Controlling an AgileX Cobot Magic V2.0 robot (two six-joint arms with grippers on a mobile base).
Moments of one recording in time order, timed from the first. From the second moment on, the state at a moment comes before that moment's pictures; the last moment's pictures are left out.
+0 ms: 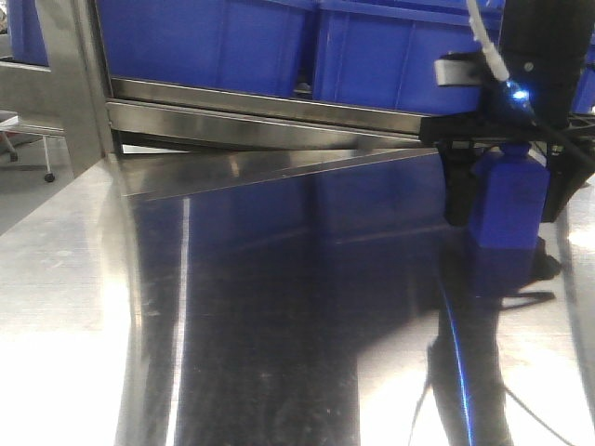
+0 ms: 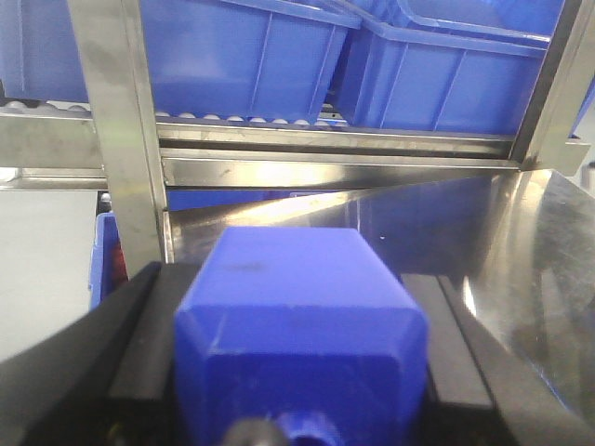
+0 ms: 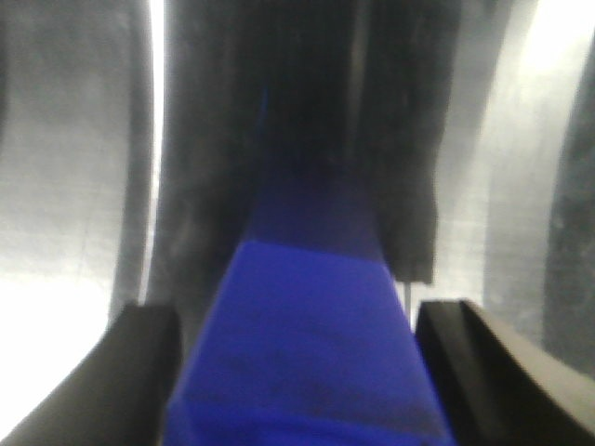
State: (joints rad) left arm -0.35 0.56 -0.65 0.11 0.38 -0.19; right arm 0.24 1.91 -1.46 0.04 1.02 0.20
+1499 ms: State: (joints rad) left arm -0.29 0.19 -0.42 0.15 0.41 -0.19; right arm 0.24 0.49 -0.63 -0.13 0.66 0.20
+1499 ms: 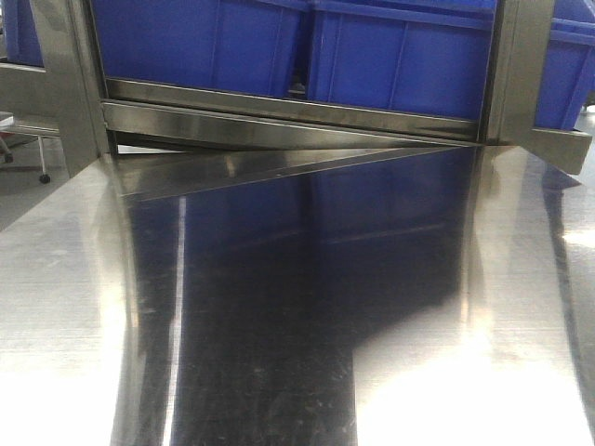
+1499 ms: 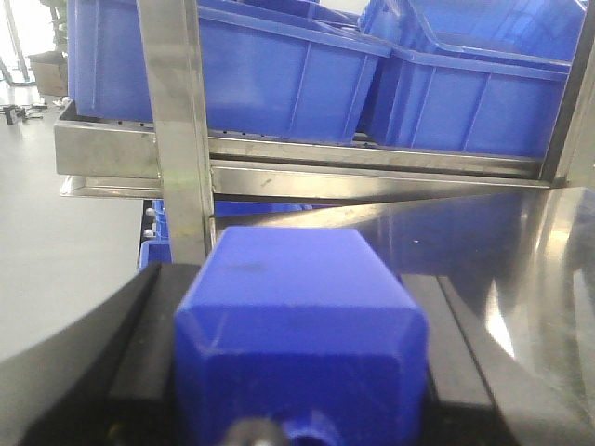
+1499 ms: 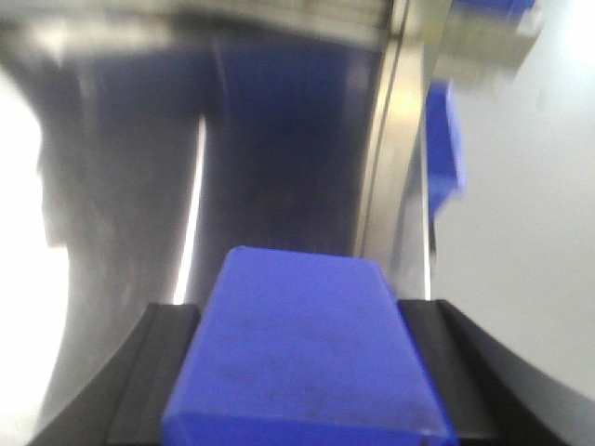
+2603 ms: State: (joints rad) left arm -0.29 0.19 -0.42 0.16 0.41 -0.19; right arm 0.24 0.20 -0.63 -0.13 0.64 0.19
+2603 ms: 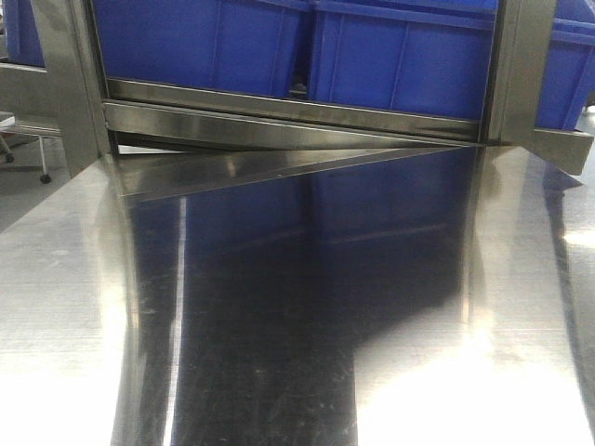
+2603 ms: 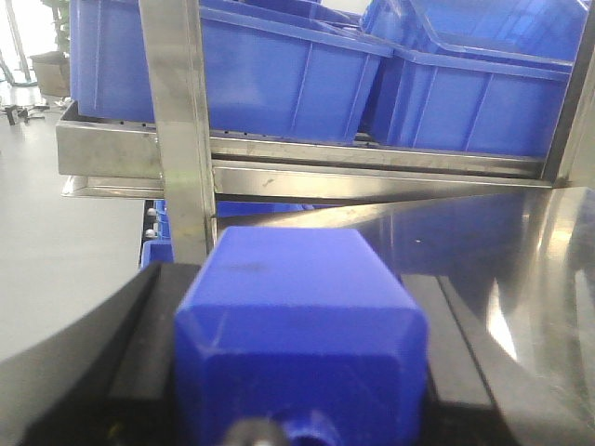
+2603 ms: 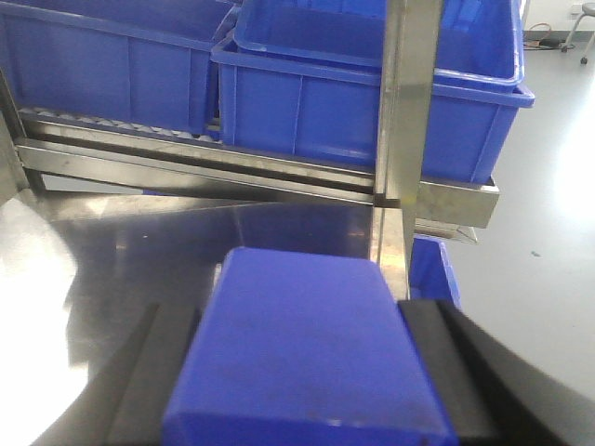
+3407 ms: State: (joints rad) left arm -0.29 0.18 -0.42 0.16 0.41 -0.19; right arm 0.24 0.19 -0.62 -0.13 0.65 0.19
